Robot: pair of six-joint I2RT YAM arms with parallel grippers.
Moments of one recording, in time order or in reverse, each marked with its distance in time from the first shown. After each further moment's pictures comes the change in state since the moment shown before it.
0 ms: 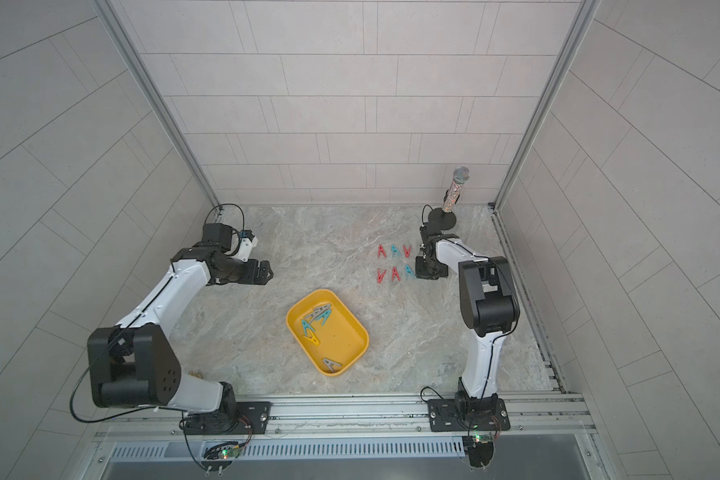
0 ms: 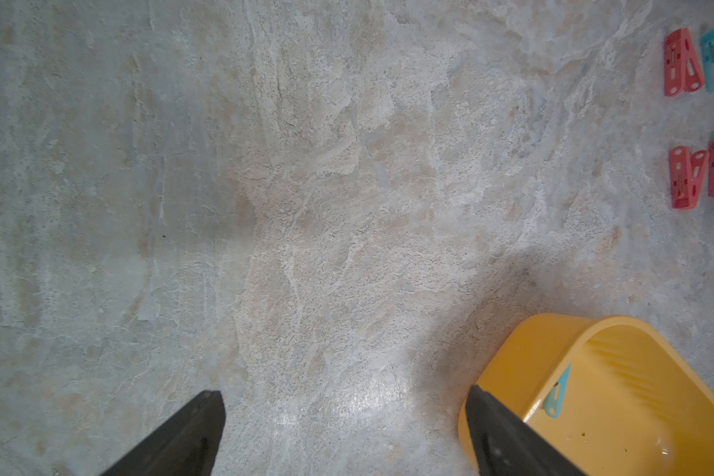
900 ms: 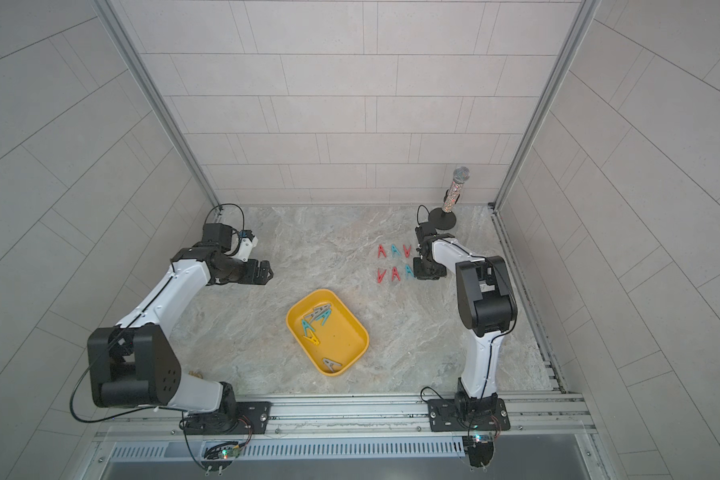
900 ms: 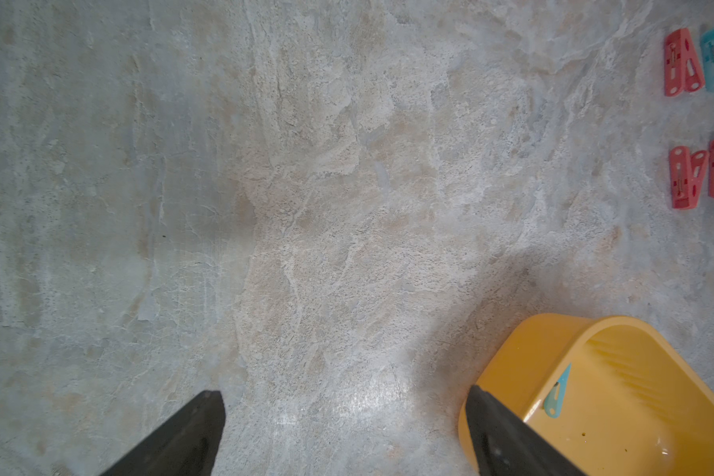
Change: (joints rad) left arm 0.000 0.000 0.000 0.000 0.000 0.000; right arm 0.035 -0.014 0.011 -0.029 0.056 -0.017
